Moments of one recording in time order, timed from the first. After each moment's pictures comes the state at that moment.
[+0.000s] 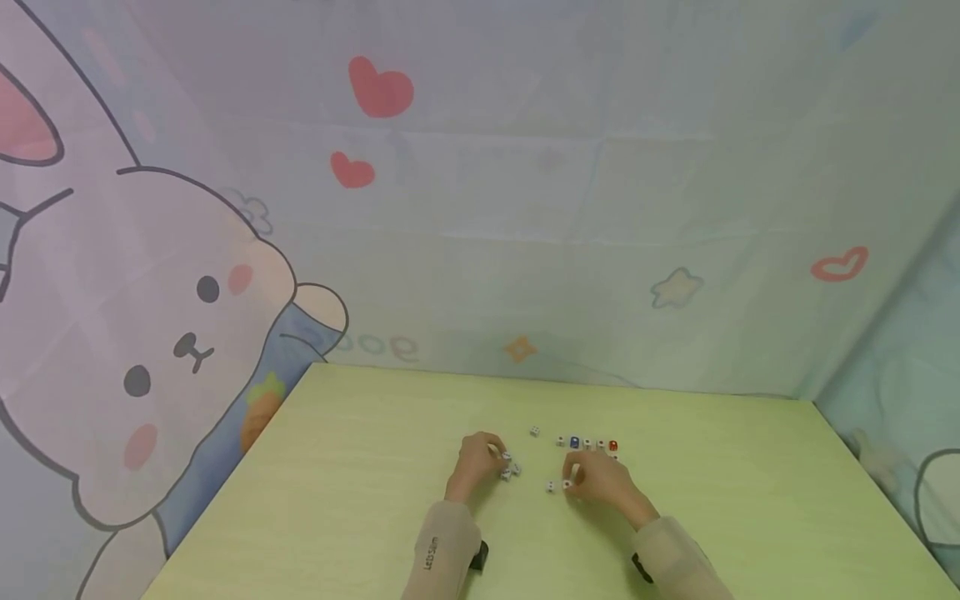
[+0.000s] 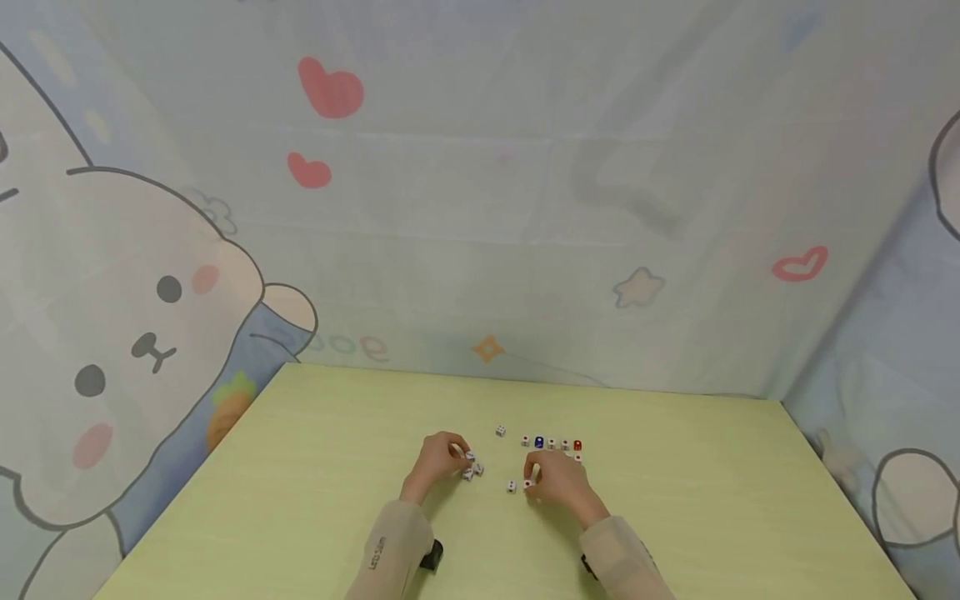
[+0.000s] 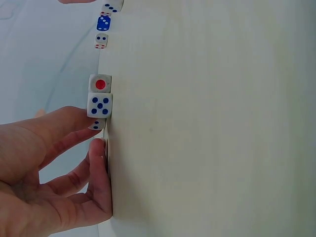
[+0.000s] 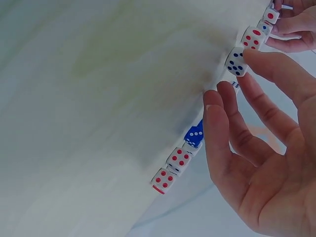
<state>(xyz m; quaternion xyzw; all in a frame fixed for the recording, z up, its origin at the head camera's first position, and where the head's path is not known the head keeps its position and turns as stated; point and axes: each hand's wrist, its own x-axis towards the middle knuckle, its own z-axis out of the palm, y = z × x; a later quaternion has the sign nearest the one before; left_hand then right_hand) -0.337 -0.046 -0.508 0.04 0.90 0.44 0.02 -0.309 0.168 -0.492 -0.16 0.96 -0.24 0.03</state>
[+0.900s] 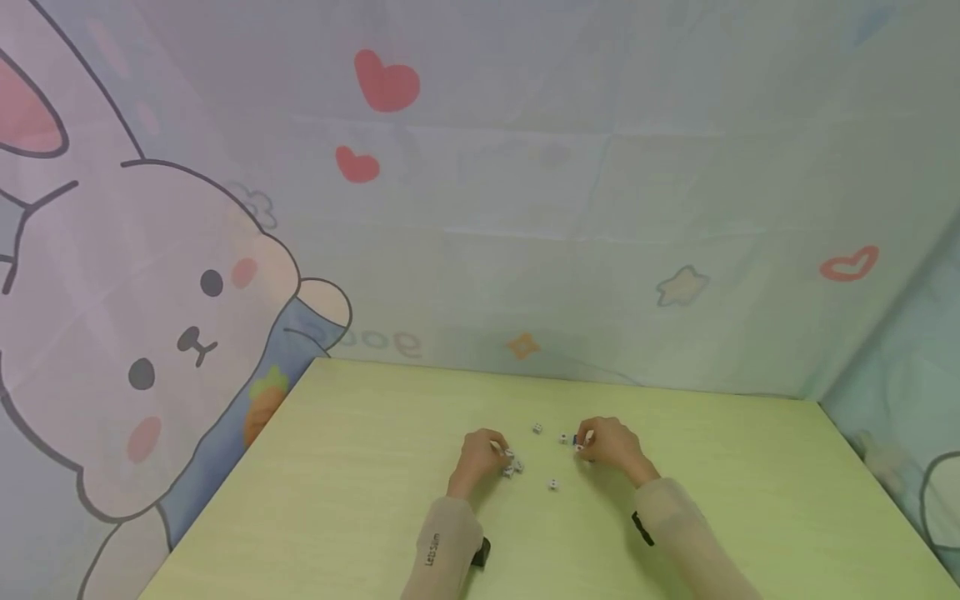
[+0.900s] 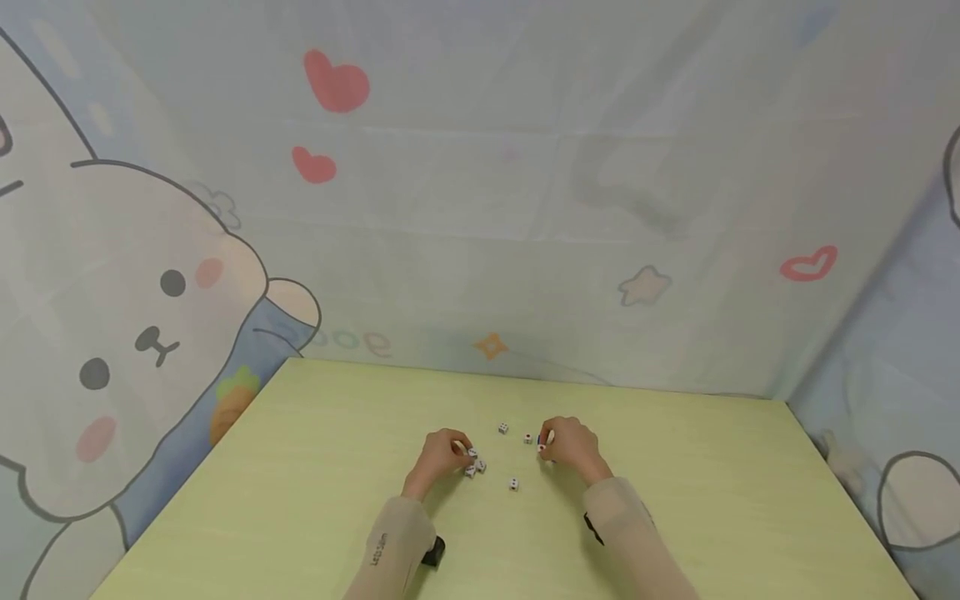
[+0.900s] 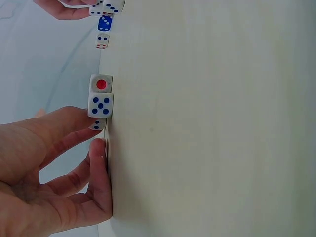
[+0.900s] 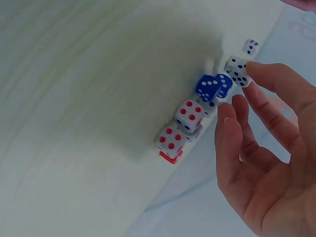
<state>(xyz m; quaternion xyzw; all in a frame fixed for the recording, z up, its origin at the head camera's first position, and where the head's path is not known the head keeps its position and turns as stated) -0.337 -0.047 -0.505 0.03 0.90 0.43 0.03 -0.349 0.181 -0.473 -0.12 0.97 -0.22 0.03</state>
